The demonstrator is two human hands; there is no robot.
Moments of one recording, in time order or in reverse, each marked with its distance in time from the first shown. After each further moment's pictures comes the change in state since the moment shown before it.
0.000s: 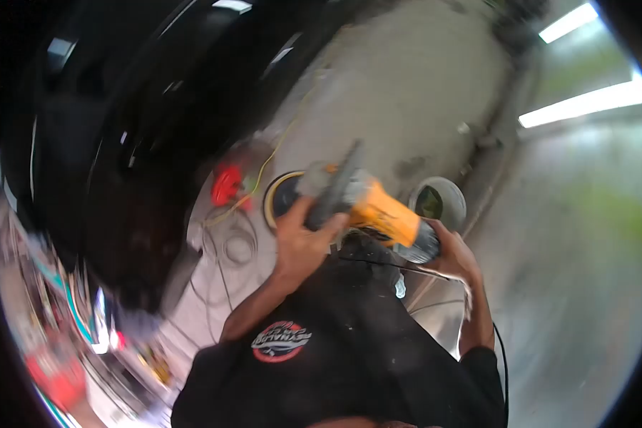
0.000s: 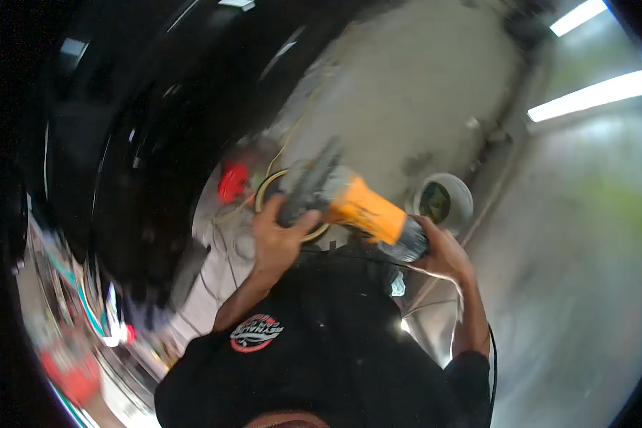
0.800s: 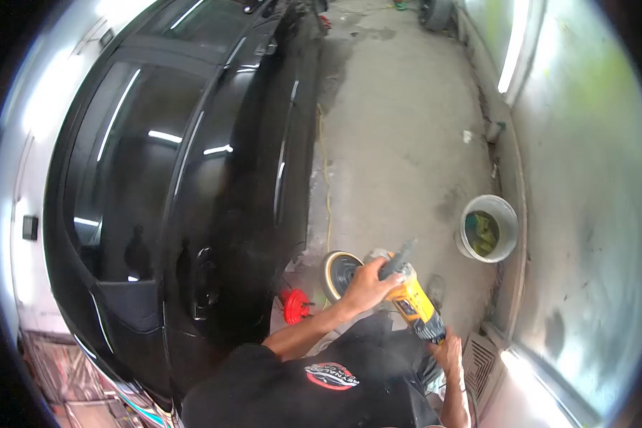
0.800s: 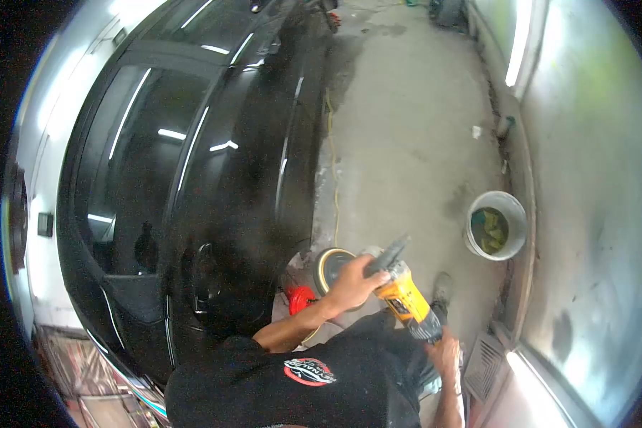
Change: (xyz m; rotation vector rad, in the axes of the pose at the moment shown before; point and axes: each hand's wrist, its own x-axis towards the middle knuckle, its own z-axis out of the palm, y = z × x) left_hand 0.151 -0.068 -0.002 0.401 -0.811 0.028; right_hand 0.032 -0.016 0.291 0.442 0.574 0.667
